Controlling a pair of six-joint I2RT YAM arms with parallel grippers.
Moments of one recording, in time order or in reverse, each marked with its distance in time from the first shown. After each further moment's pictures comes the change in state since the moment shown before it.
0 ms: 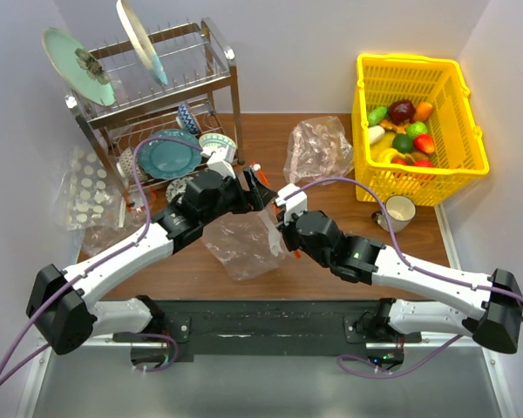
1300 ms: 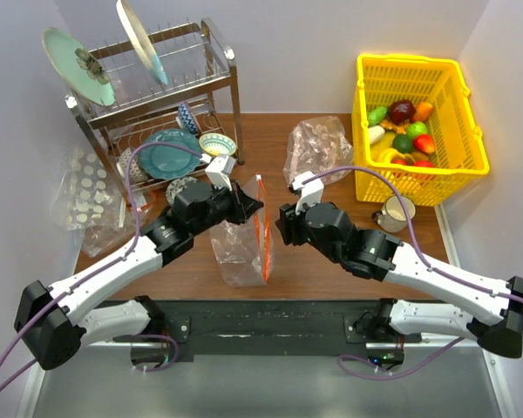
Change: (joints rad) left arm -0.015 -0.119 -0.090 0.033 0.082 0.143; right arm -0.008 -0.051 0.137 -0.190 0.027 0.191
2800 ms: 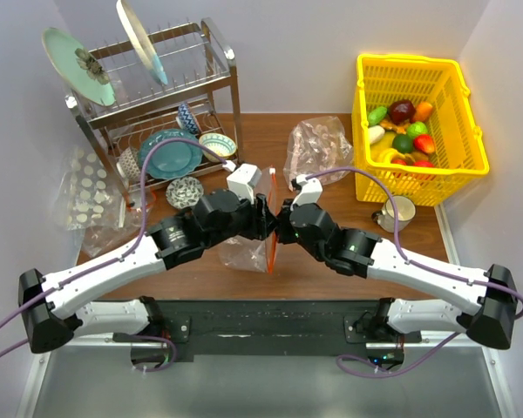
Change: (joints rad) left arm -0.266 0.036 0.218 -0.342 -0.244 0.035; right arm -0.002 0.104 -0.040 0.103 0.029 0.357
